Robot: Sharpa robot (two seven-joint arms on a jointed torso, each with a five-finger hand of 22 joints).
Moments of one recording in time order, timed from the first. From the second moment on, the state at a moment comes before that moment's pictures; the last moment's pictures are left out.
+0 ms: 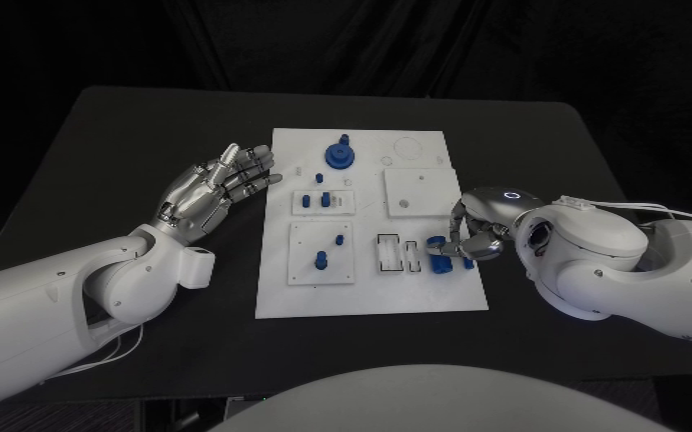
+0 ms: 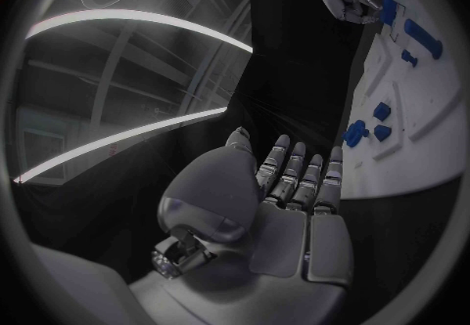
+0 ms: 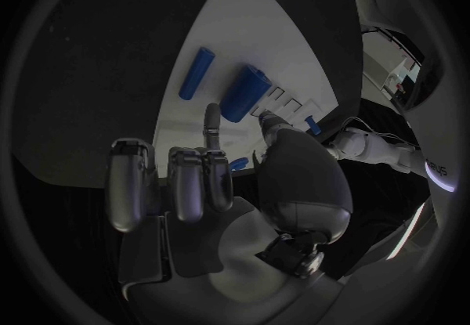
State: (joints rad) left arm 1.13 -0.93 -0.21 1.55 0.02 0.09 0.68; left_hand 1.34 0.29 -0.29 0.29 0.37 0.60 0.18 0.09 0.07 0.28 0.23 0.46 0.06 0.18 0.24 0.25 0.04 0.12 0.26 0.29 0.11 0.45; right arm 1.19 -1.24 -0.25 2.03 -1.63 -0.23 -0.66; right_hand 0.92 -0.19 0.13 0.30 0.20 1.00 0.04 0.45 0.58 1.46 -0.04 1.57 1.31 1.47 -0.09 1.57 1.31 0.03 1.47 0.02 1.45 1.31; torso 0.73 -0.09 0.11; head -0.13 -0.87
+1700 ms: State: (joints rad) left arm 1.11 -0.94 -0.21 1.54 0.02 0.11 0.66; left_hand 1.34 0.29 -0.28 0.29 0.38 0.60 0.17 0.09 0.07 0.28 0.24 0.46 0.06 0.17 0.24 0.25 0.04 0.12 0.25 0.29 0.11 0.44; right arm 1.11 -1.21 -0.25 2.02 -1.40 -0.46 -0.64; right_hand 1.11 -0.21 0.24 0.29 0.69 1.04 0.01 0.47 0.73 1.46 -0.05 1.57 1.31 1.46 -0.11 1.57 1.31 0.03 1.47 0.00 1.42 1.31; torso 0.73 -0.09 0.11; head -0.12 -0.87
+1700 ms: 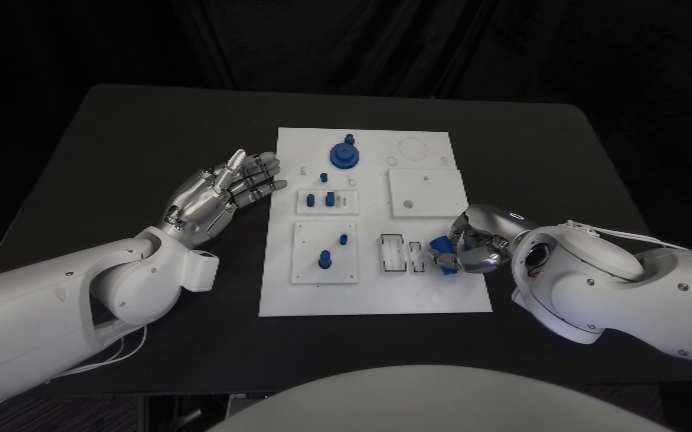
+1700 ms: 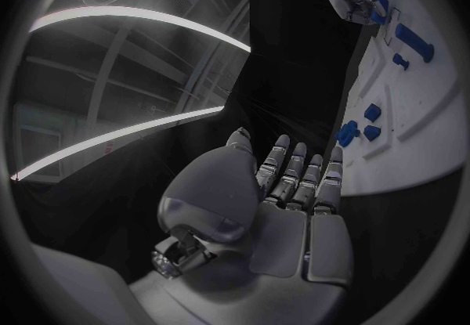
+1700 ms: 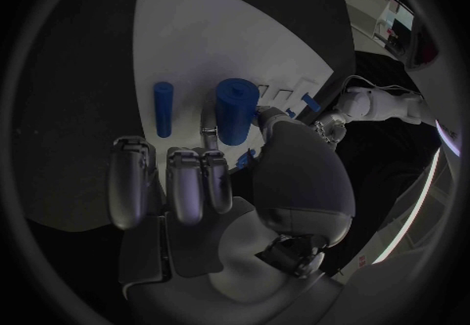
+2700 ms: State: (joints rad) left arm 1.11 -0.92 -0.21 1.54 0.02 0.11 0.66; left_hand 1.34 0.29 -0.27 0.28 0.38 0.60 0.17 0.09 0.07 0.28 0.24 0.46 0.06 0.17 0.24 0.25 0.04 0.12 0.25 0.29 0.11 0.44; right arm 1.14 -1.10 -0.24 2.01 -1.20 -0.54 -0.58; right_hand 1.03 -0.13 0.24 0.29 0.43 1.02 0.02 0.43 0.77 1.47 -0.06 1.57 1.31 1.47 -0.11 1.57 1.31 0.03 1.47 0.00 1.38 1.31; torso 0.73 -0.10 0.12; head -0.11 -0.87
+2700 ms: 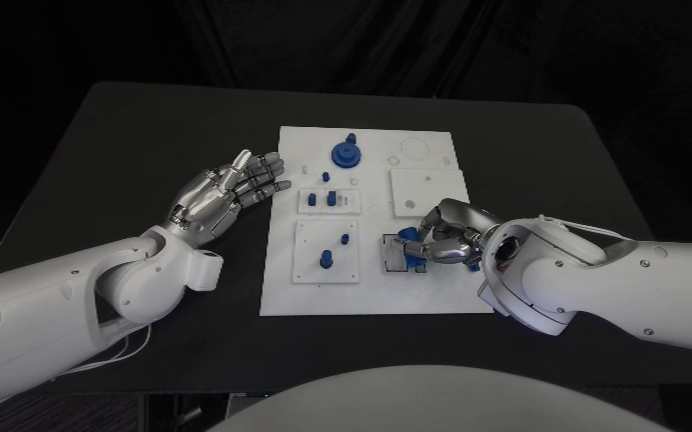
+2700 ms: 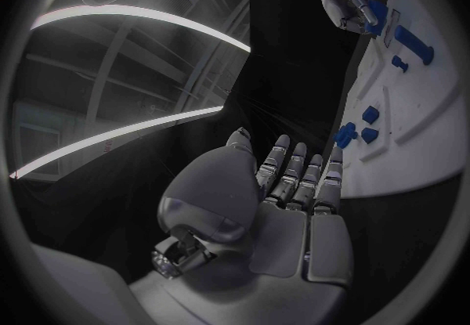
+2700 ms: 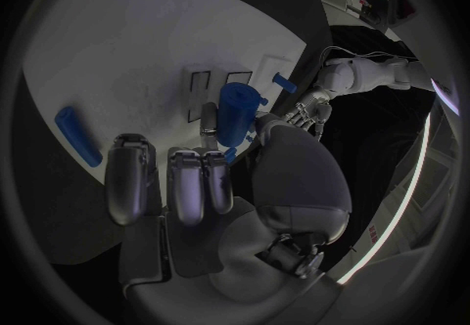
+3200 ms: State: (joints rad) left arm 1.11 -0.92 -0.21 1.54 0.02 0.12 0.65; left_hand 1.34 0.28 -0.27 0.28 0.38 0.60 0.17 0.09 0.07 0.28 0.24 0.46 0.06 0.17 0.24 0.25 0.04 0.12 0.25 0.29 0.11 0.44; right arm 1.14 -1.08 -0.24 1.99 -1.21 -0.51 -0.59; right_hand 0.87 -0.11 0.09 0.30 0.22 1.01 0.02 0.40 0.77 1.46 -0.05 1.57 1.31 1.47 -0.10 1.57 1.31 0.04 1.47 0.00 1.36 1.31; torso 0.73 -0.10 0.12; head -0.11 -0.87
